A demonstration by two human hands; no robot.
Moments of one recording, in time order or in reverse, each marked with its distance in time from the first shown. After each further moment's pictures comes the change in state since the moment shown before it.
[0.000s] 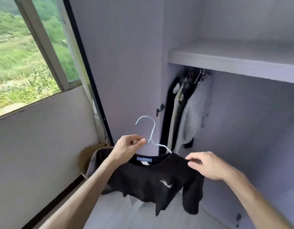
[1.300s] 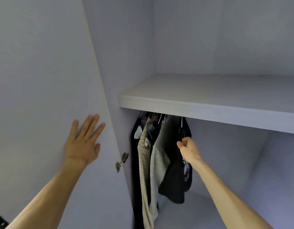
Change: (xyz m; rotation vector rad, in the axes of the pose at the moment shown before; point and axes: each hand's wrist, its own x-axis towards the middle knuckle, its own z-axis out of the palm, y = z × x) left_hand 0.296 0.045 -0.006 1.513 0.414 0.401; right_hand 0.239 0.145 -0.155 0.640 0.658 0.298
